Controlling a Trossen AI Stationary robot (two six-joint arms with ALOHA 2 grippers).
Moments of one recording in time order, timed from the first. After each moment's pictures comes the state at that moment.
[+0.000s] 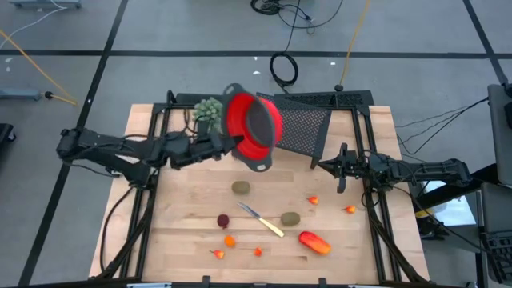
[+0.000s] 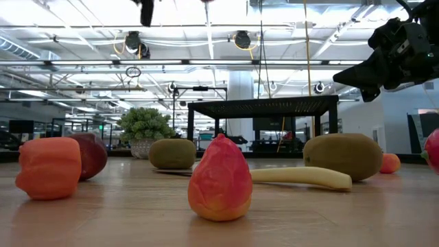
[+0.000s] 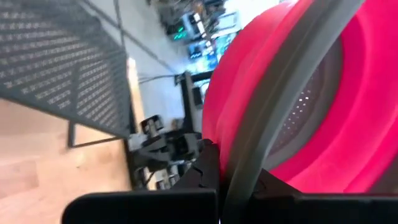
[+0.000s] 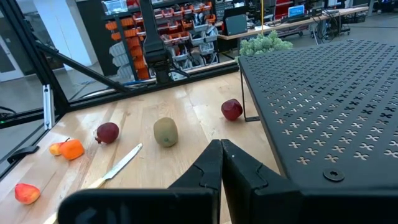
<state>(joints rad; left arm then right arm) -0.07 1.17 0.93 0.22 -0.43 -1.35 0.01 0.15 0.04 0.04 0.18 0.22</state>
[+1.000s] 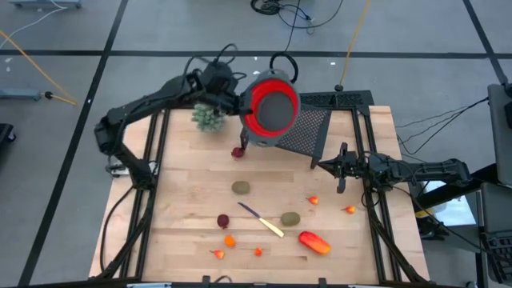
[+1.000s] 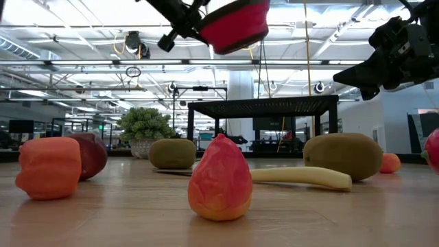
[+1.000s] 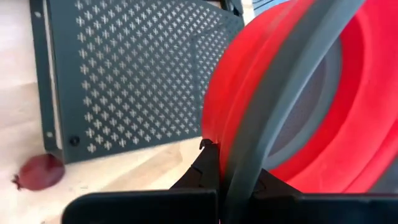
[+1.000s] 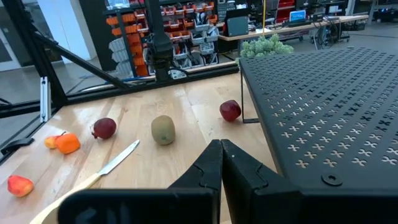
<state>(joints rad) 0.49 1.62 1.70 -0.77 0.30 -0.95 0.01 0.15 0.04 0.04 0.18 0.17</state>
